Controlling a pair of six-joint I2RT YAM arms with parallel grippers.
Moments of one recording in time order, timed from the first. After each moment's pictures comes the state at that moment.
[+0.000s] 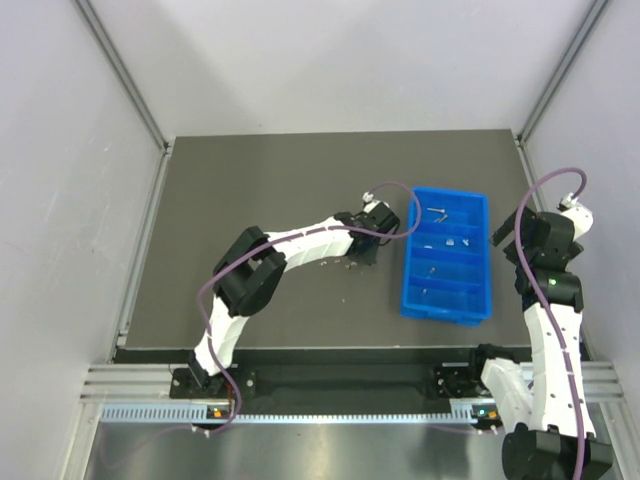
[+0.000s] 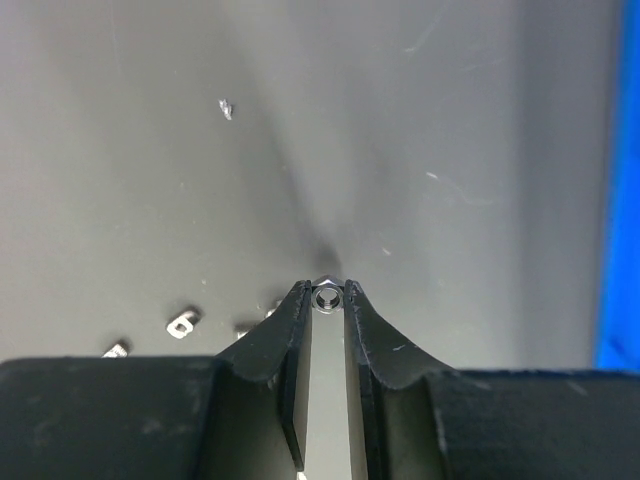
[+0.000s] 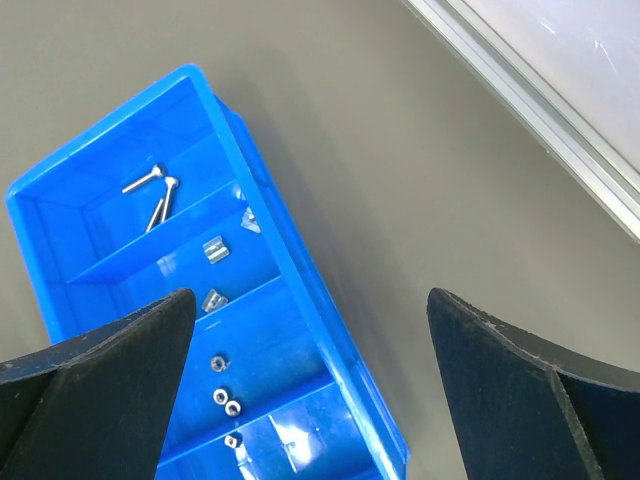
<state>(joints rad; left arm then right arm) -0.91 2.13 1.62 -0.59 -0.28 -0.54 -0.19 0.76 0.81 -0.63 0.24 0.44</state>
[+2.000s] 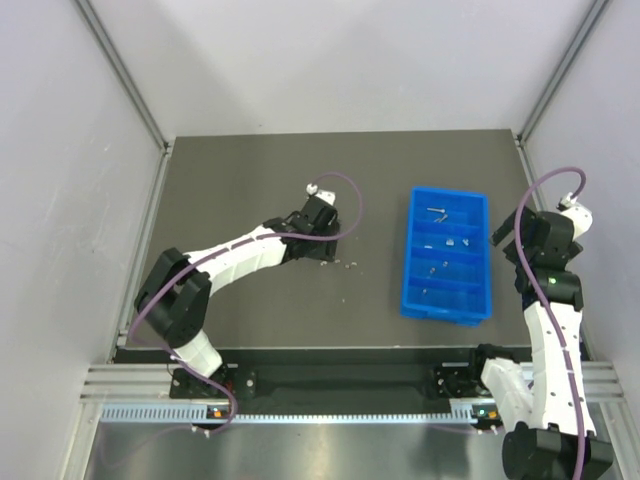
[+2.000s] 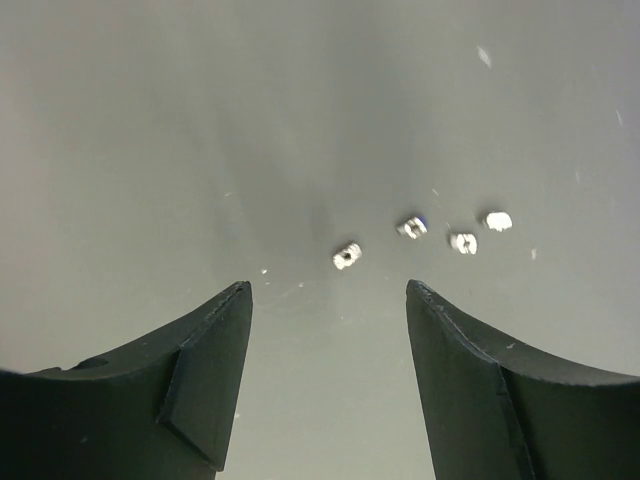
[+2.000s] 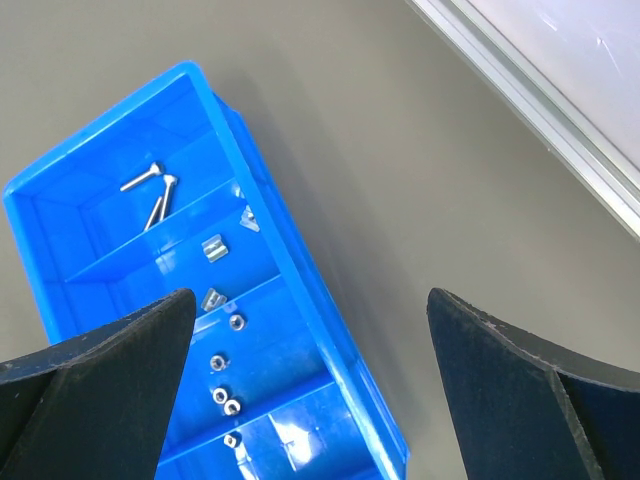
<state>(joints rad) -0.73 1.65 1.14 -0.41 -0.25 -0.43 -0.19 0.76 0.81 -0.63 0.24 0.45</state>
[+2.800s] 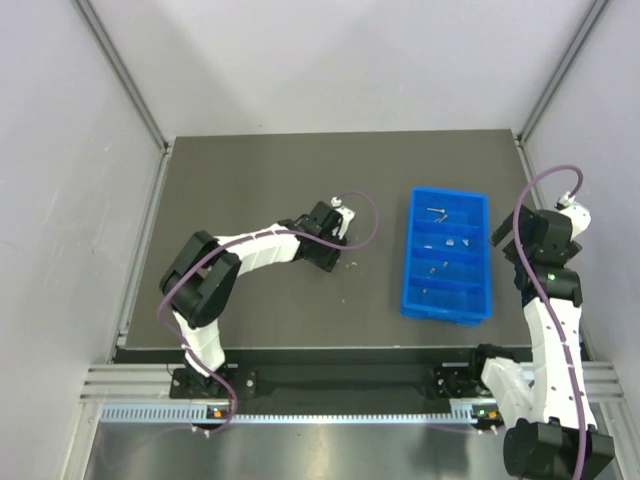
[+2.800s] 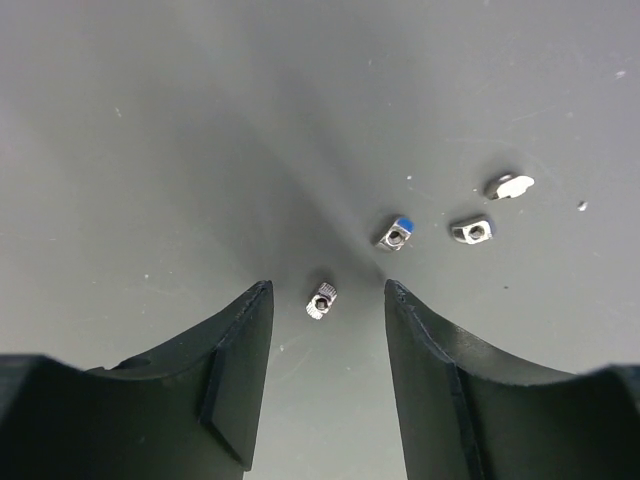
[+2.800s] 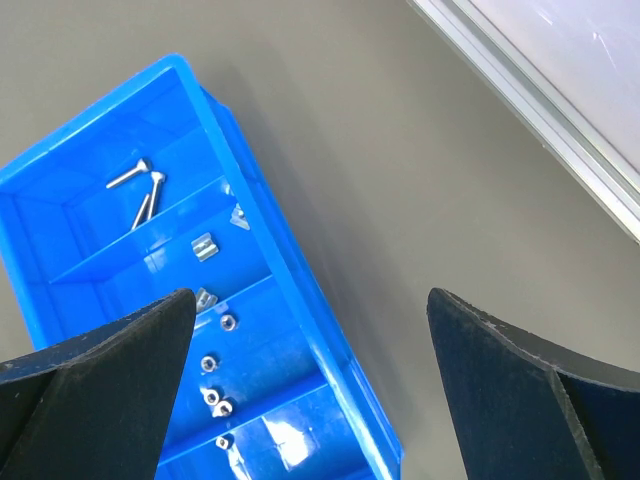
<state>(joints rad) -0.71 1.83 1.14 -0.31 -0.04 -0.08 -0.19 0.79 0.81 -0.63 0.25 0.44</state>
